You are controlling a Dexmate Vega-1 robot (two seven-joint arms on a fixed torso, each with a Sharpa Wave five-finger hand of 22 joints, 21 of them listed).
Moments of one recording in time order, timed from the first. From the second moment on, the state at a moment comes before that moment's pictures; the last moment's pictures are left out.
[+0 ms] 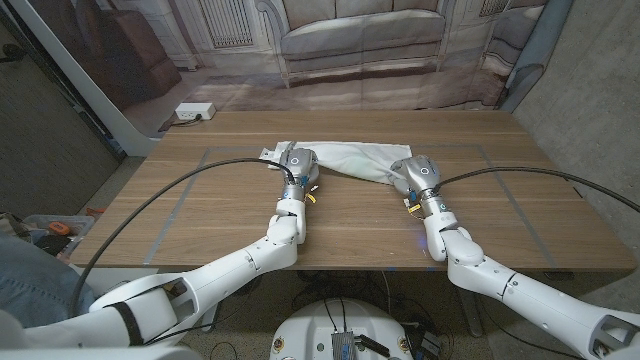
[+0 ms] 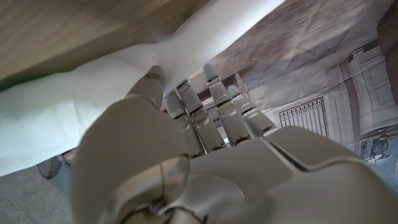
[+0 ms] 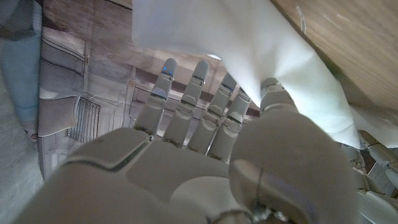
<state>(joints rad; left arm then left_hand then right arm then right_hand) 0.65 0.40 0.97 -1.35 0.74 0.65 0.75 0.98 0.04 0.45 -0.12 0.19 1.10 -0.18 0.33 0.18 1.11 -0.22 0.23 0.19 0.88 -0.11 0.20 0.17 0.38 -0.04 0.23 0.18 -0.86 -0.68 -0.80 -1.54 -0.81 -0.45 -0.68 0.91 0.07 0.21 -0.14 0.34 1.02 -0.23 0.36 0.21 1.01 -0.22 0.26 0.19 0.86 -0.11 0.21 0.18 0.62 0.16 0.22 0.18</state>
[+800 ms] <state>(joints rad) 0.65 0.44 0.93 -1.49 0.68 0.63 0.66 0.99 0.05 0.48 -0.12 0.18 1.13 -0.17 0.32 0.18 1.17 -0.21 0.22 0.19 0.96 -0.14 0.19 0.17 0.40 -0.05 0.22 0.18 -0.79 -0.67 -0.81 -1.53 -0.78 -0.44 -0.64 0.92 0.07 0.22 -0.14 0.31 1.05 -0.23 0.37 0.20 1.04 -0.22 0.25 0.19 0.89 -0.12 0.20 0.18 0.53 0.11 0.19 0.18</state>
